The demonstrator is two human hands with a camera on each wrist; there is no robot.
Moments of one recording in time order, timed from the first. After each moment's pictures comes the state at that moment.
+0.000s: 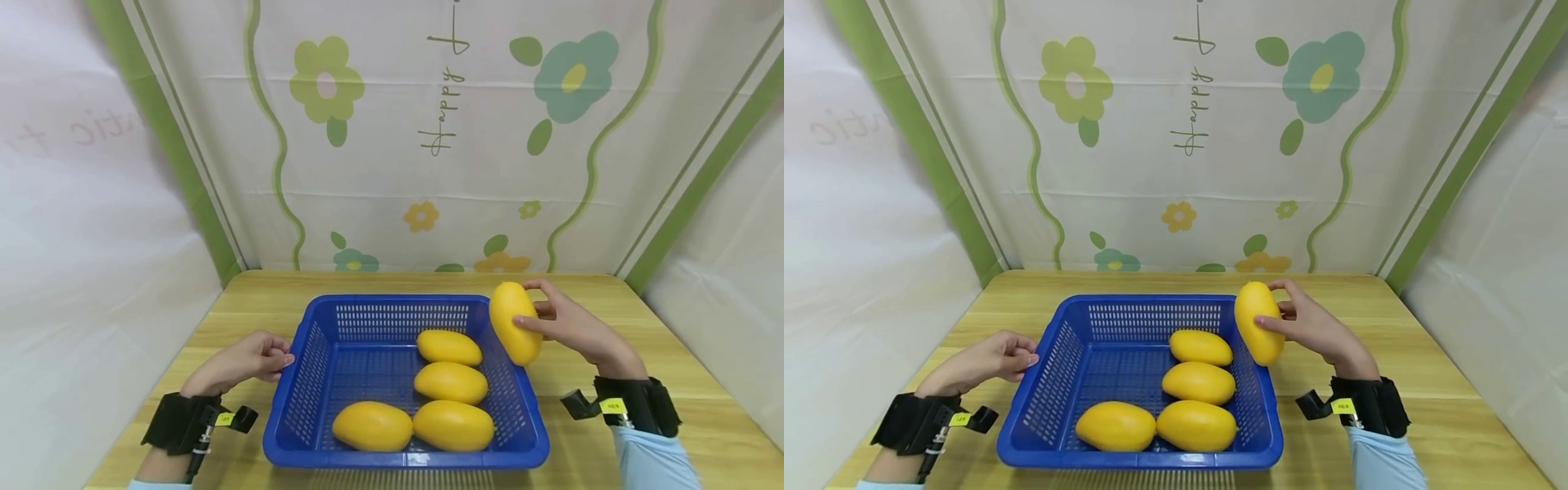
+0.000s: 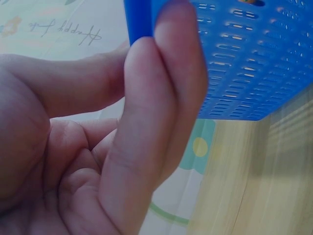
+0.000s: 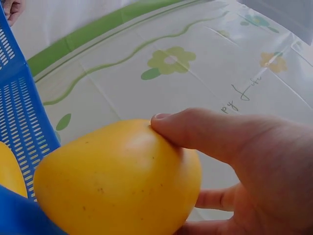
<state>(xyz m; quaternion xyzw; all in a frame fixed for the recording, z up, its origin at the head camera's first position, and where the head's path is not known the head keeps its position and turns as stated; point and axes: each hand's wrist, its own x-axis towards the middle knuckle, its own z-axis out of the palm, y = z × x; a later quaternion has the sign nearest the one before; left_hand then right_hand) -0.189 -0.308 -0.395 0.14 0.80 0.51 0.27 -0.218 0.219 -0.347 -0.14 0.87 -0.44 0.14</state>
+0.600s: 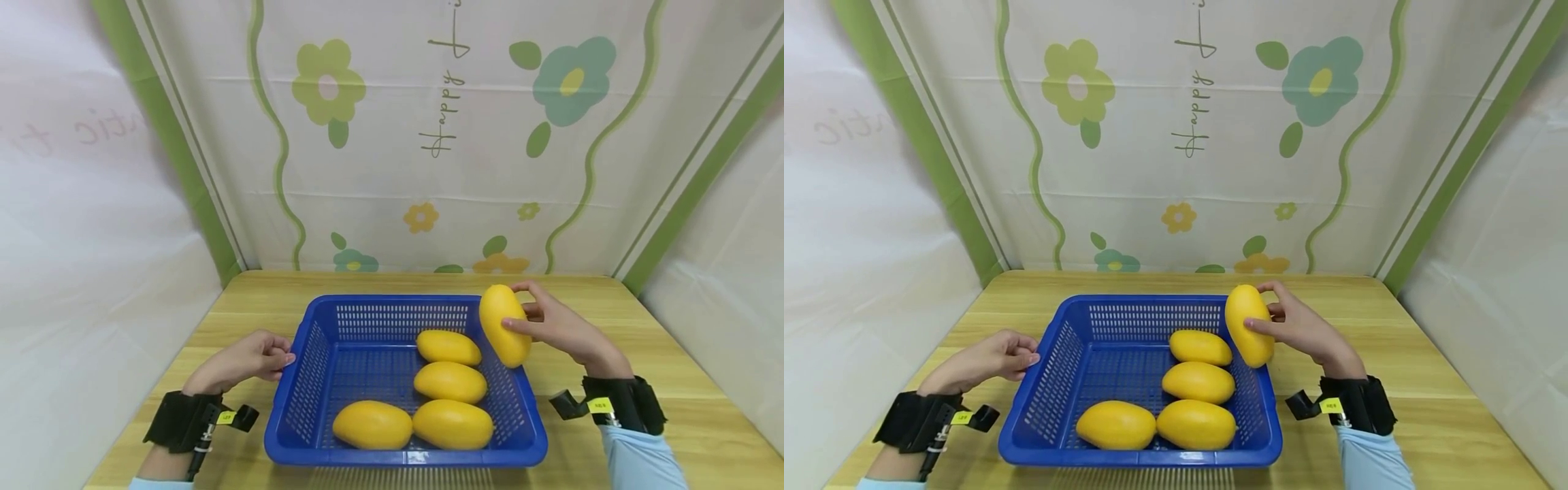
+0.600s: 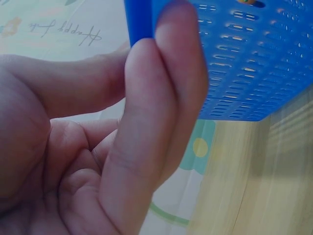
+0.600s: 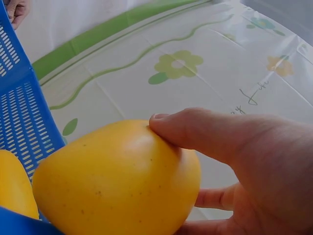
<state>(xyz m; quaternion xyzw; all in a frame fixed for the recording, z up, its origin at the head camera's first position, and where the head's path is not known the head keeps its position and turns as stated) -0.189 -0.309 -0.395 0.14 0.81 0.51 0.27 -0.217 0.208 -0.349 -0.16 0.88 -0.44 0.14</state>
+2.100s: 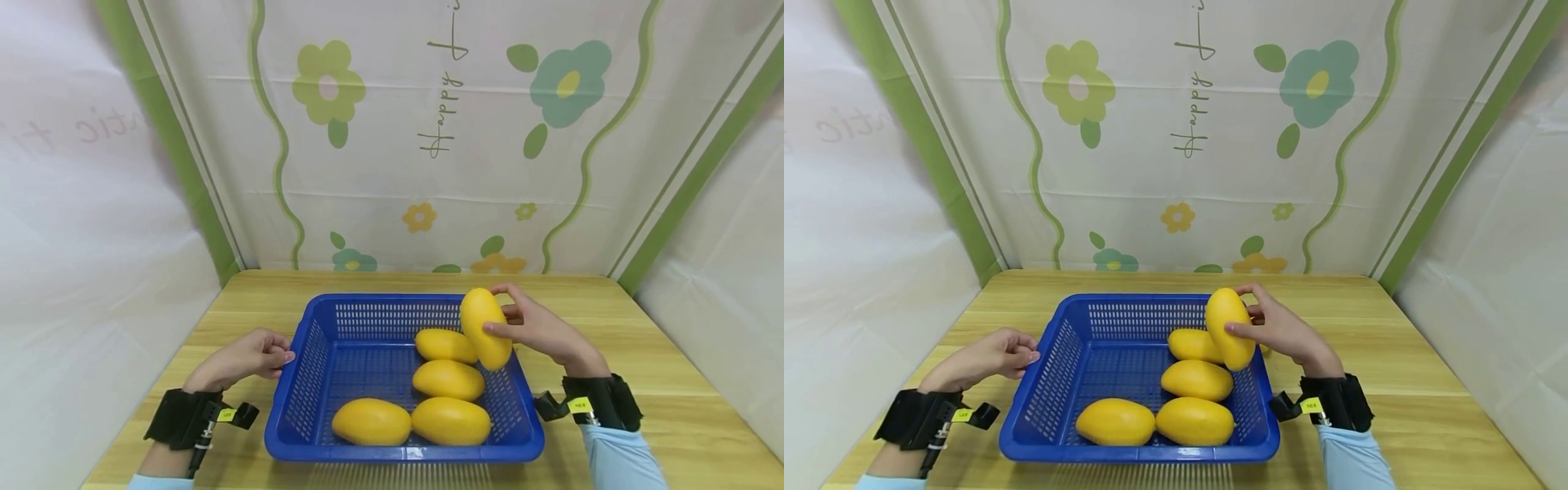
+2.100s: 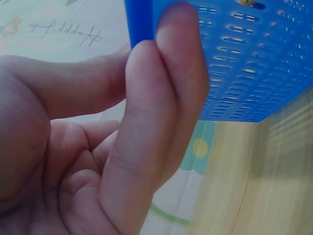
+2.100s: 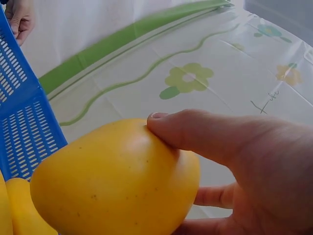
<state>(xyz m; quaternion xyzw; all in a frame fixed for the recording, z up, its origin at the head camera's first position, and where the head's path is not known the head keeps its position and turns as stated) -0.187 -0.309 -0.395 0.14 0.81 0.51 0.26 -0.214 0.184 -0.351 -0.18 0.86 -0.45 0.16</state>
